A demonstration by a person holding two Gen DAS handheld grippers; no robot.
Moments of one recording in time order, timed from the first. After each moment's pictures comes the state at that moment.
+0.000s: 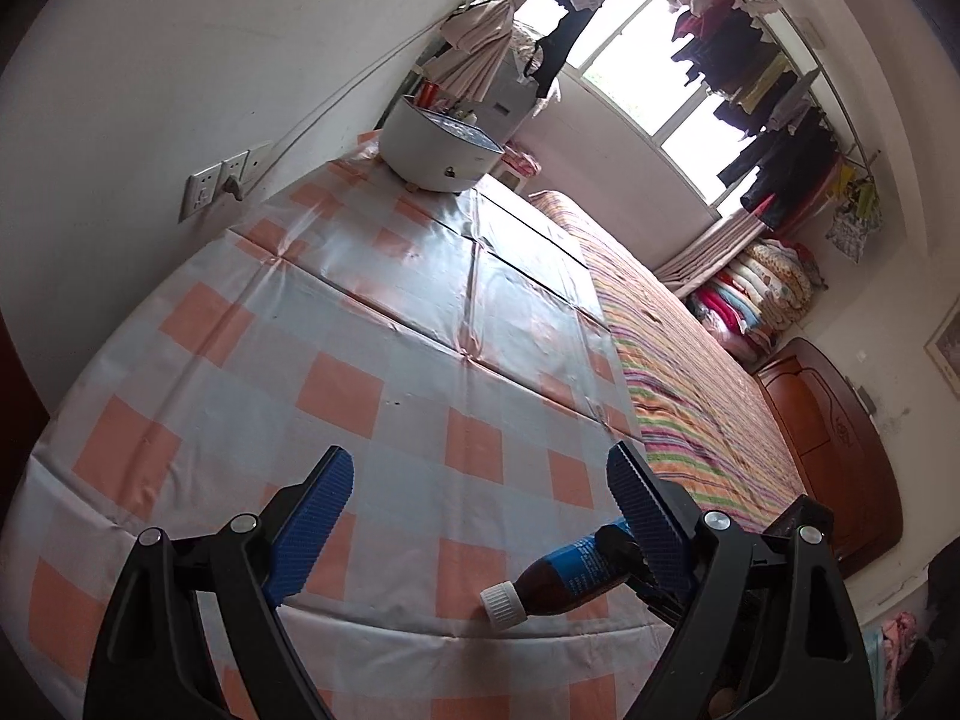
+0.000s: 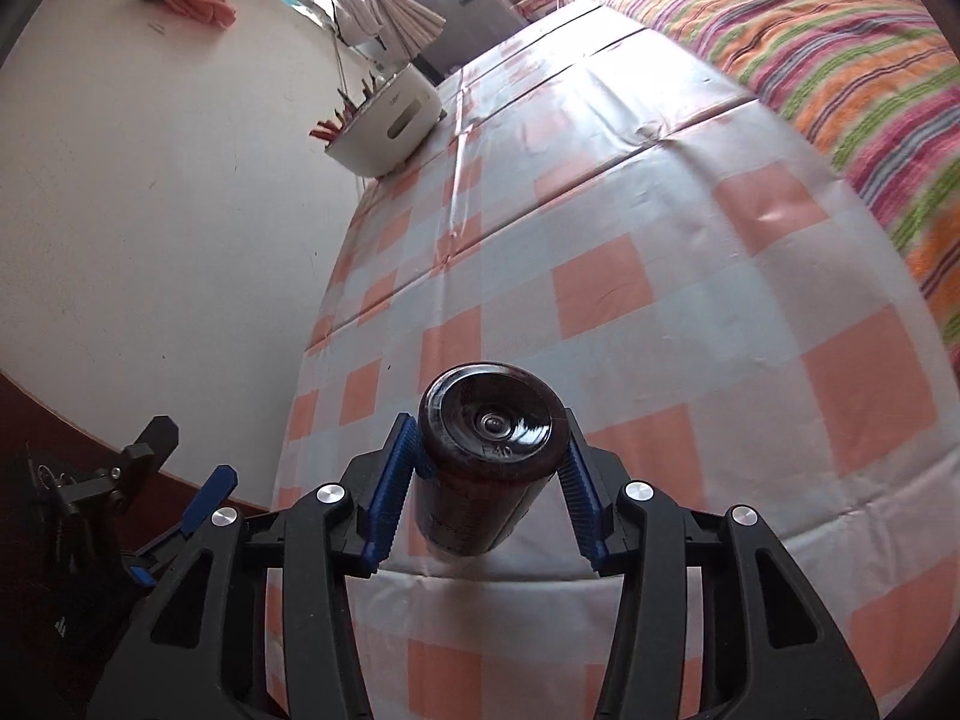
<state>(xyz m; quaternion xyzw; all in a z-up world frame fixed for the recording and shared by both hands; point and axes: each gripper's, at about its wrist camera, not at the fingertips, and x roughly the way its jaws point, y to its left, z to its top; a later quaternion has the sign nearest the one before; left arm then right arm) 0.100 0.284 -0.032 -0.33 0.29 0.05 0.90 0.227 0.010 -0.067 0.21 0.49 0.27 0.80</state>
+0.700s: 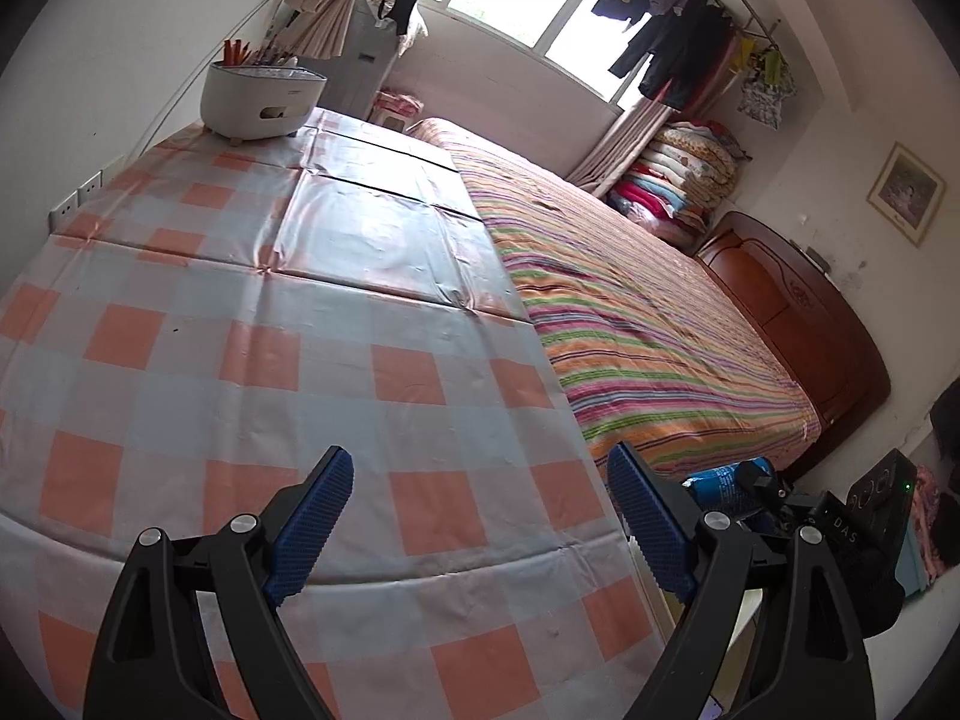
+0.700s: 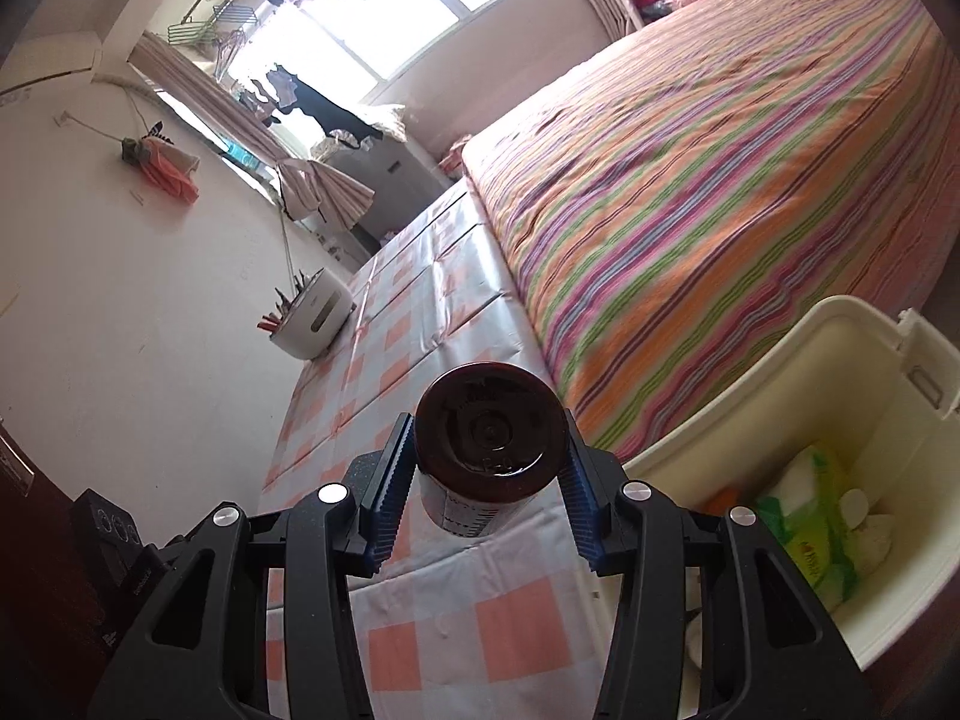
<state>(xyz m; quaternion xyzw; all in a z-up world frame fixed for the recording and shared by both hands) 0.135 0.141 -0.040 -0.22 0.33 -0.06 0.91 0.174 -0.212 -0.027 0.29 0.34 0.16 0.88</state>
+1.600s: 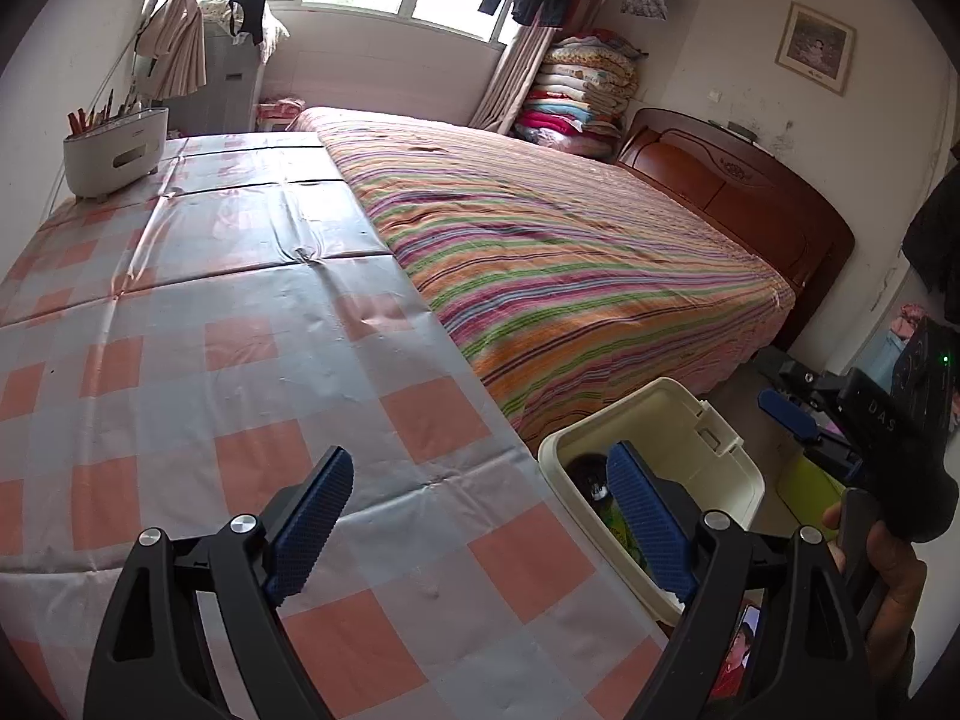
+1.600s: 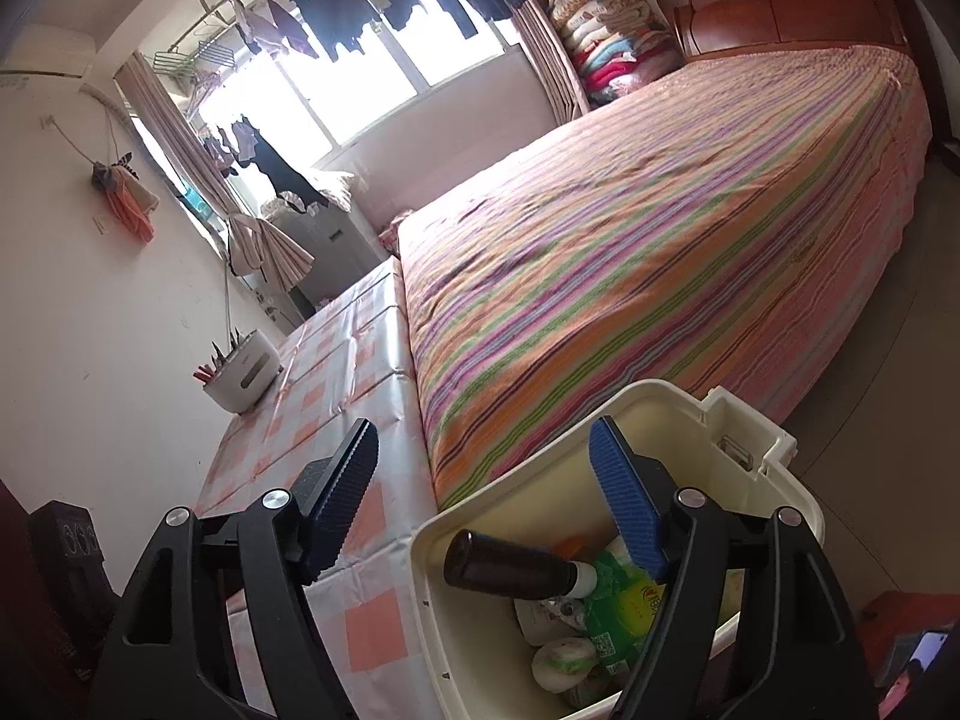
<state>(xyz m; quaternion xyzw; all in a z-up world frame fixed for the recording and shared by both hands) 0.131 0.024 -0.053 -0.09 0.35 -0.16 0.92 0.141 -0.248 -0.033 0.25 0.27 0.06 0.93</state>
